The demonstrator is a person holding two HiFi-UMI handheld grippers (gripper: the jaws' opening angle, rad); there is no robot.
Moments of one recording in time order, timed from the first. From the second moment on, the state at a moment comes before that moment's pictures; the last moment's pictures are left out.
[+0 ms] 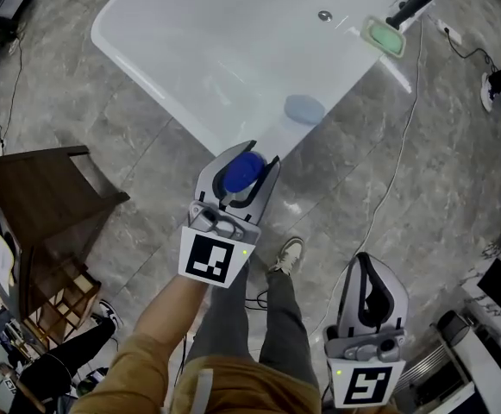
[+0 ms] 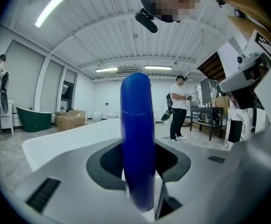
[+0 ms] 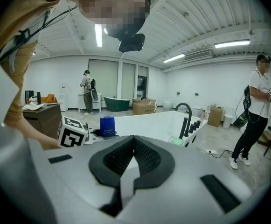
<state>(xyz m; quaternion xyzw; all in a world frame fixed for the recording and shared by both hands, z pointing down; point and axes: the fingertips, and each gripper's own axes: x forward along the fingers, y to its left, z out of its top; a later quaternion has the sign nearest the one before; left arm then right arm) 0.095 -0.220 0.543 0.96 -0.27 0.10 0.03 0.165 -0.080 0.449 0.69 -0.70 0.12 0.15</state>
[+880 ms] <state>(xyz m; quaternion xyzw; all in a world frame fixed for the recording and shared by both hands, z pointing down) 0.124 -0.237 0.613 0.96 -0.26 0.10 0.01 0.183 -0.086 0.504 0.70 -0.69 0.14 0.16</state>
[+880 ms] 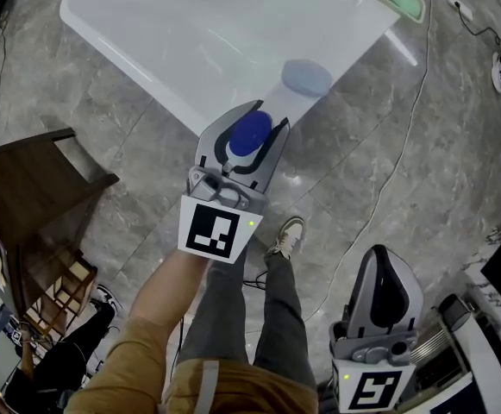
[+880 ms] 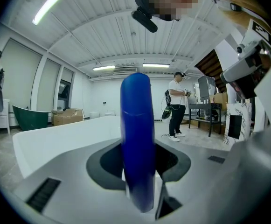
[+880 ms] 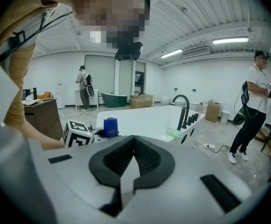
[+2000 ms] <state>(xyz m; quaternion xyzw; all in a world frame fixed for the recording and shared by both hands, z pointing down) 0.128 -0.233 0.627 0.96 -0.25 0.11 -0.02 0.181 -0.082 0.517 0.70 -0.68 0.14 0.17</state>
